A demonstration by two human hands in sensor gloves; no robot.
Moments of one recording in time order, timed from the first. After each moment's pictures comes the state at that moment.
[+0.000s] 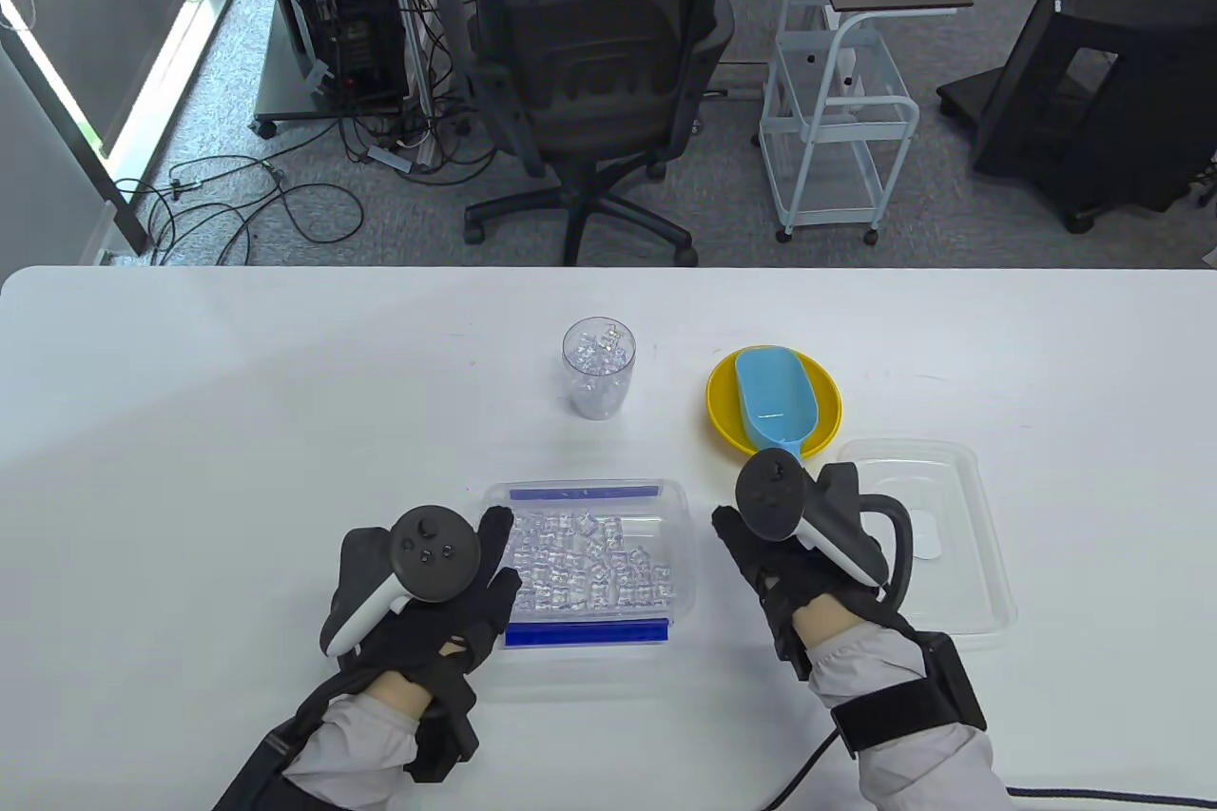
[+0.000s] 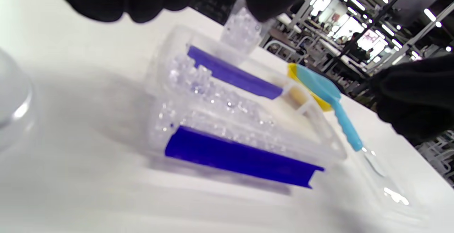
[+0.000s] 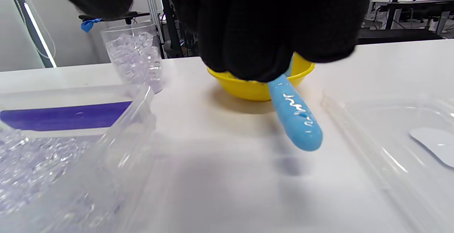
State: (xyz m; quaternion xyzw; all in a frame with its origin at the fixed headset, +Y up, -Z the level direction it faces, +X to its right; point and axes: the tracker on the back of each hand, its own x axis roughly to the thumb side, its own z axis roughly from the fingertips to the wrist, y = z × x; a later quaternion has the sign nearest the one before) left_hand -0.163 -0.650 -0.244 -0.20 -0.07 0.23 0.95; right_hand 0.137 -0.649 -0.301 0.06 0.08 0.99 0.07
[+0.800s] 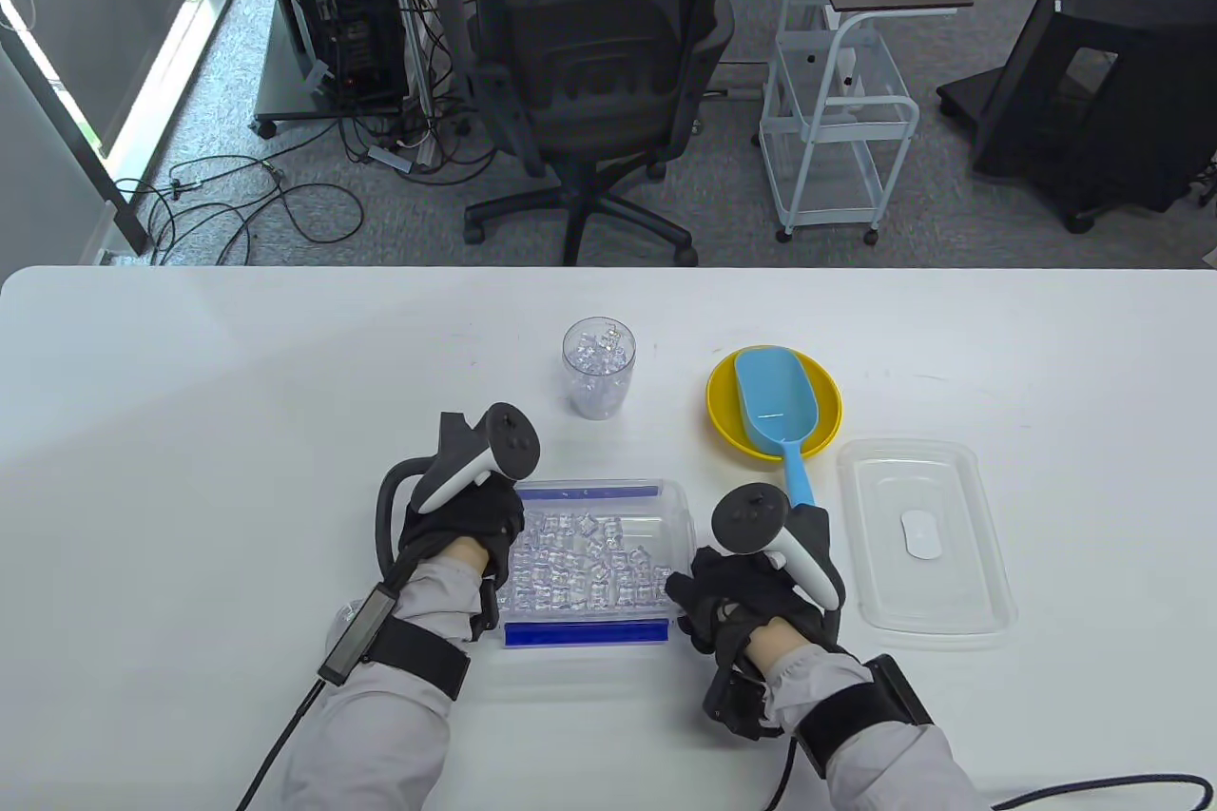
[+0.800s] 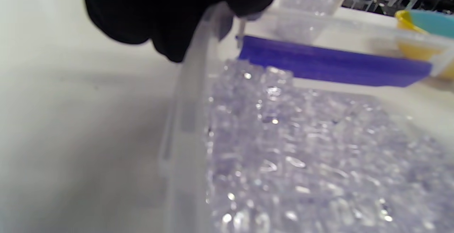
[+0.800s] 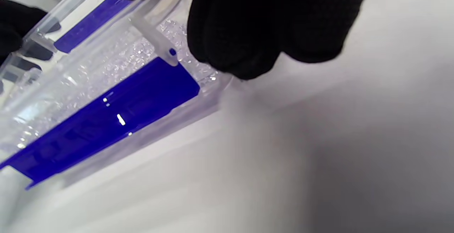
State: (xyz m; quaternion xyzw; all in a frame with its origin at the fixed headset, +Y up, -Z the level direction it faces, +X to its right) left_hand -0.146 -0.700 -0.355 -0.25 0.01 0.07 0.97; right_hand 0.123 -0.734 -0.291 -0.02 0.31 0.90 0.30
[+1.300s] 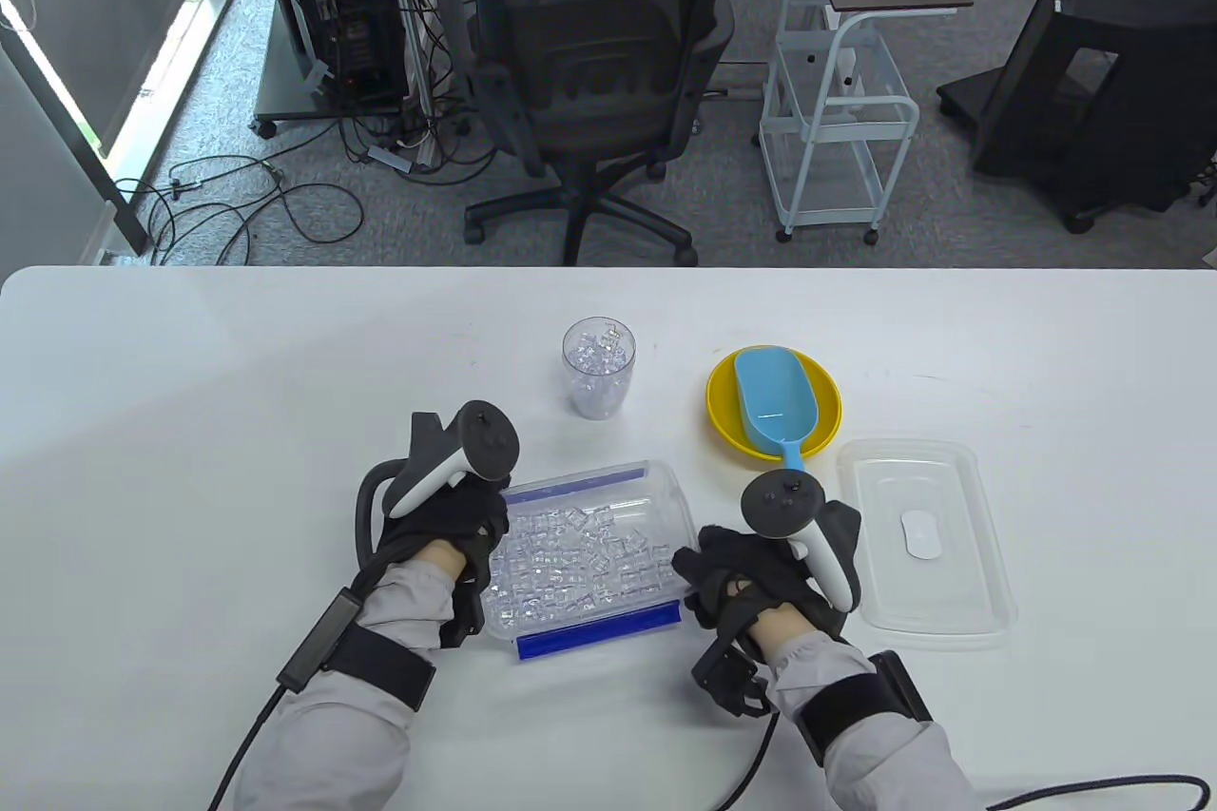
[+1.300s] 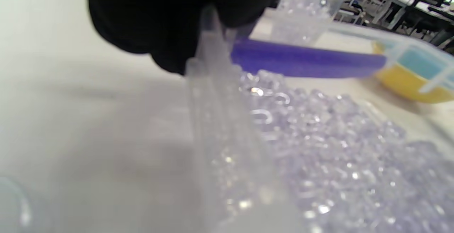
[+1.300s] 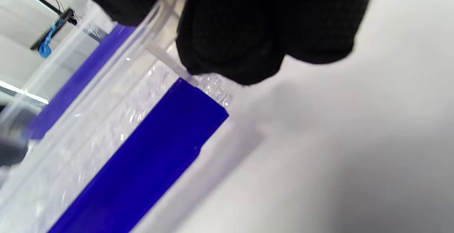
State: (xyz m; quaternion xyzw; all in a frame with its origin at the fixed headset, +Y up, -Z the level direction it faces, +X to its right) left_hand -0.164 -0.667 -0.332 -0.25 -0.02 0.11 0.96; right_hand 0.135 -0.705 -0.307 -0.08 0.22 0.90 0.36
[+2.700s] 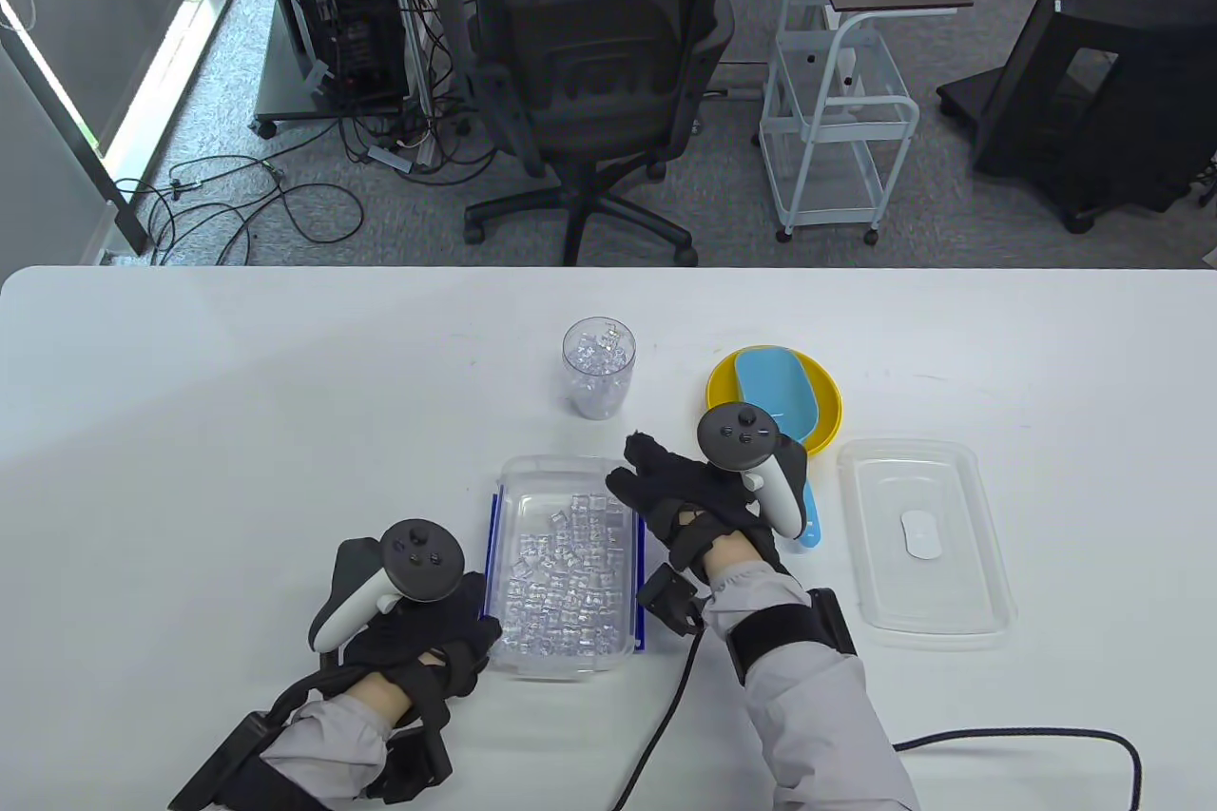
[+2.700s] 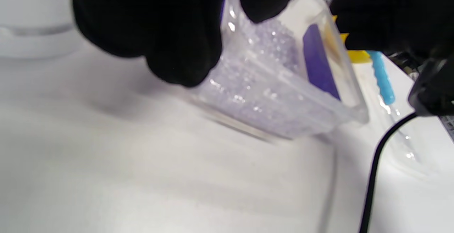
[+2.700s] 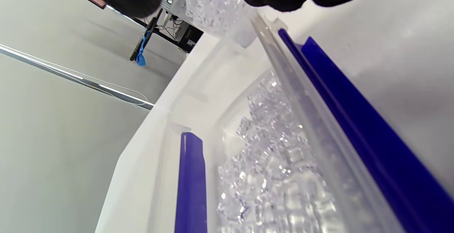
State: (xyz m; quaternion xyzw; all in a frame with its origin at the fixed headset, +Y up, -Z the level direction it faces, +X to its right) left_hand -0.187 -0.695 -0.238 -0.33 -0.06 0.26 0.91; right_hand 0.089 -0.693 -0.352 0.05 0.20 0.86 0.47
